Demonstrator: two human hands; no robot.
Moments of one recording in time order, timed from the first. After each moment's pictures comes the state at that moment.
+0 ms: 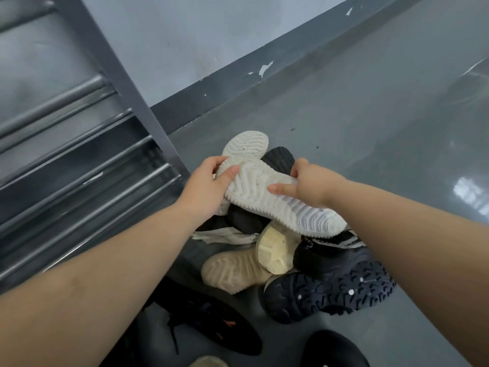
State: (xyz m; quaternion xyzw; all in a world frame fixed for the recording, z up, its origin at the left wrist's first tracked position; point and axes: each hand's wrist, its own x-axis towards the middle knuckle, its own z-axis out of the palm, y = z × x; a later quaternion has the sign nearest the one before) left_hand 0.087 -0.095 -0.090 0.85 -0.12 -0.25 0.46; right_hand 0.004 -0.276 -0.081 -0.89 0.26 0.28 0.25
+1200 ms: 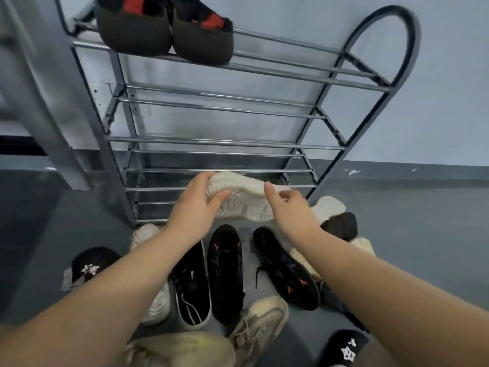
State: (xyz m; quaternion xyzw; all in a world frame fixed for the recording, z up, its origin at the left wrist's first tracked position) left_hand -0.080 0.279 0.064 0.87 -0.03 0.05 0.49; right_hand -0.087 0.104 0.095 -0.90 0.19 0.07 0.38
